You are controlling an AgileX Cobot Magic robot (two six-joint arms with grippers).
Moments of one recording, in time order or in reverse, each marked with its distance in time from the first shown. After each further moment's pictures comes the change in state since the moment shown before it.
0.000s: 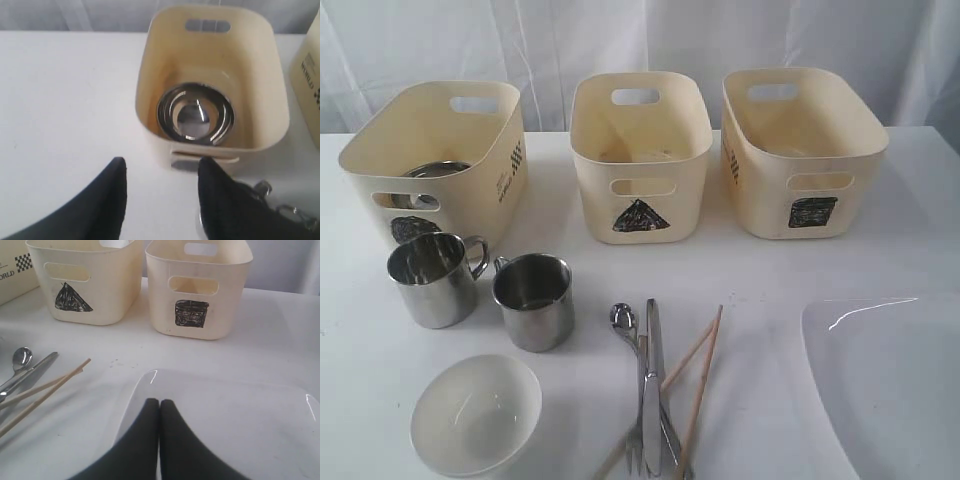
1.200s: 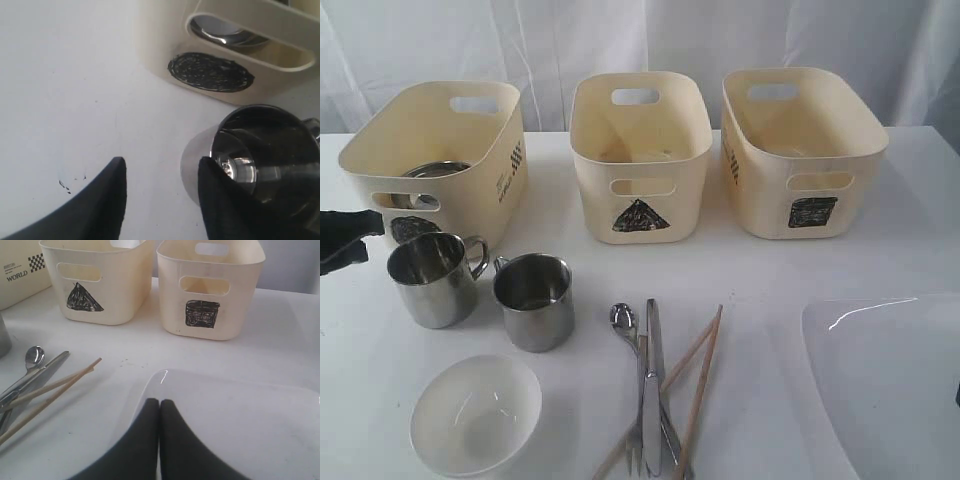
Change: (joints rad) left arm 0.000 0.237 0.330 -0.318 -0.343 0.041; right arm 0.035 0.000 0.000 0.000 0.000 0.009
